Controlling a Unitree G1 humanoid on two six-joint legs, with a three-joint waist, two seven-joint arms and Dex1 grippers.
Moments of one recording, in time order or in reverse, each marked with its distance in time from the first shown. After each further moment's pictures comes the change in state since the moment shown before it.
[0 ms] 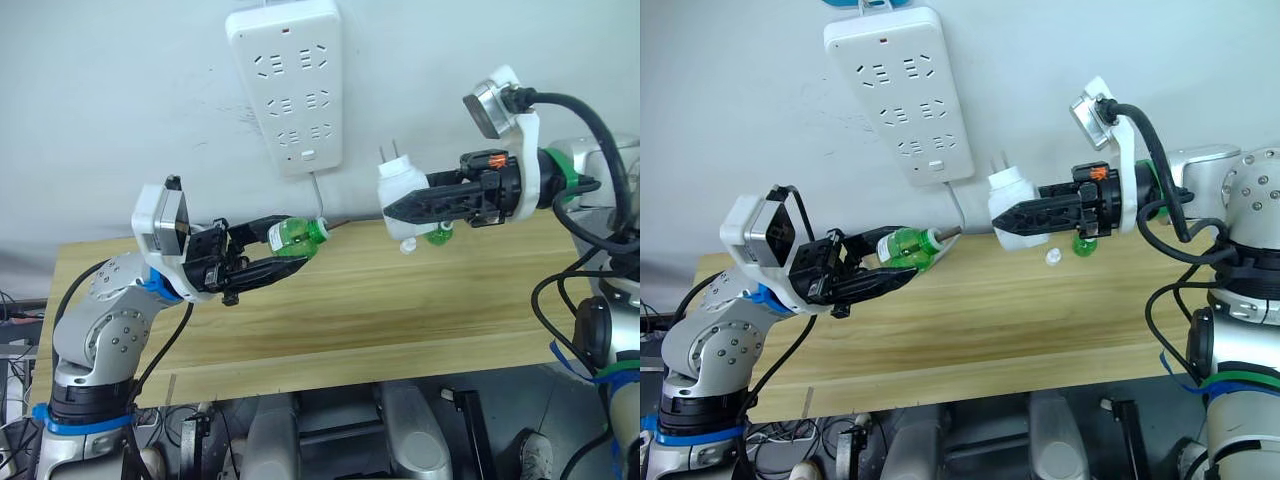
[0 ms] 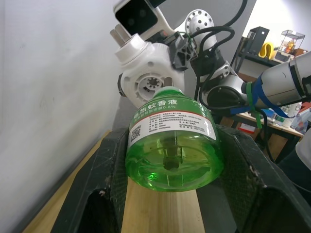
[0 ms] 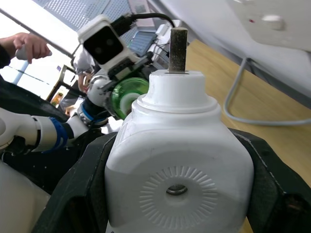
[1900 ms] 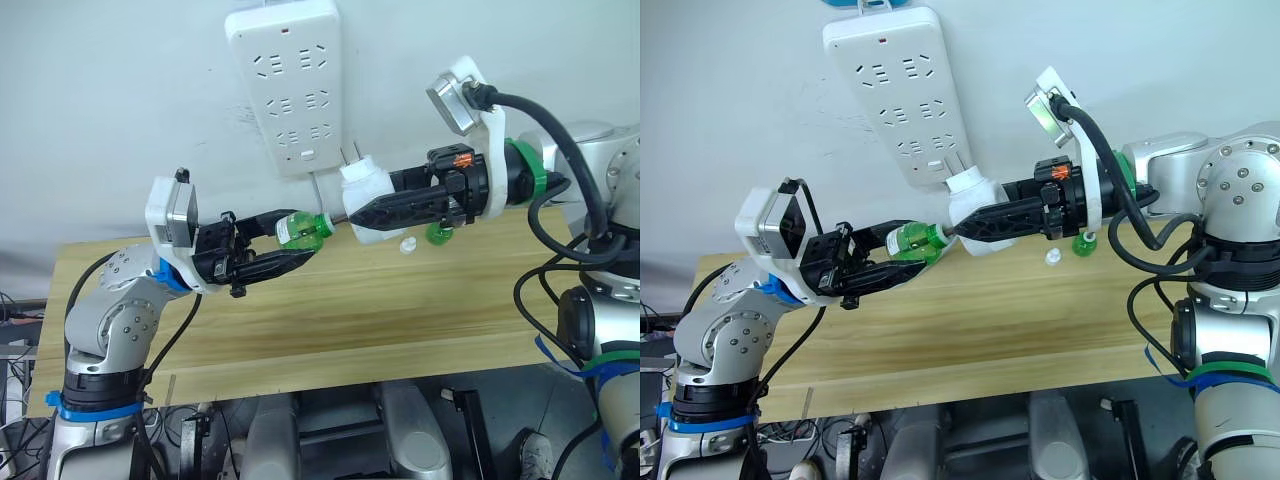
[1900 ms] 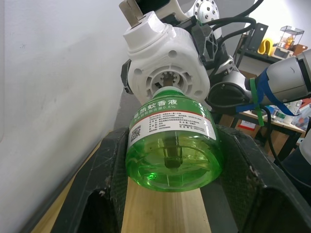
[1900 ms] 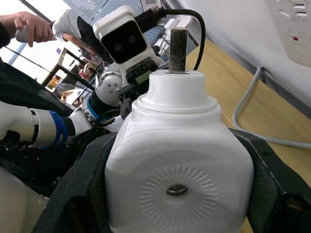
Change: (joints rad) left arm -0.043 -0.032 -0.020 0.035 0.052 0.000 -0.016; right arm -0.047 0.062 0.053 -0.032 0.107 -0.030 -0.156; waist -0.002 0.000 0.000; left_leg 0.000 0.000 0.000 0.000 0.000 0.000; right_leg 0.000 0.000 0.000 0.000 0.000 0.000
